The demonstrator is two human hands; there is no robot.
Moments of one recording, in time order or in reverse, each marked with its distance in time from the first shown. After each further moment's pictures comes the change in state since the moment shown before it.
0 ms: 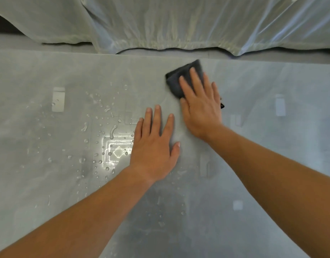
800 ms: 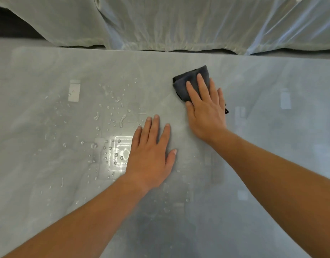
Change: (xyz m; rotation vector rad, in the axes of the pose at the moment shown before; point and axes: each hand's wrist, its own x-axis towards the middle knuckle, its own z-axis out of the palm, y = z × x) left_hand -0.054 -0.012 0.010 0.046 0.029 -0.001; right_hand -0.039 -0.010 0.007 0.042 -0.010 0.032
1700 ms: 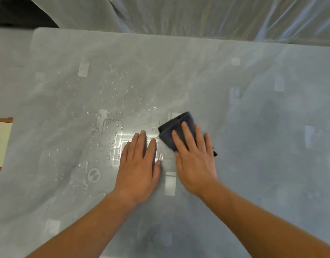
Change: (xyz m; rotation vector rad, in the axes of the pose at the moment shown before) left_hand -0.111 0.018 0.032 -0.077 0.006 -0.124; right_hand -0.185 -0.013 0.040 -0.084 -0.066 -0.168
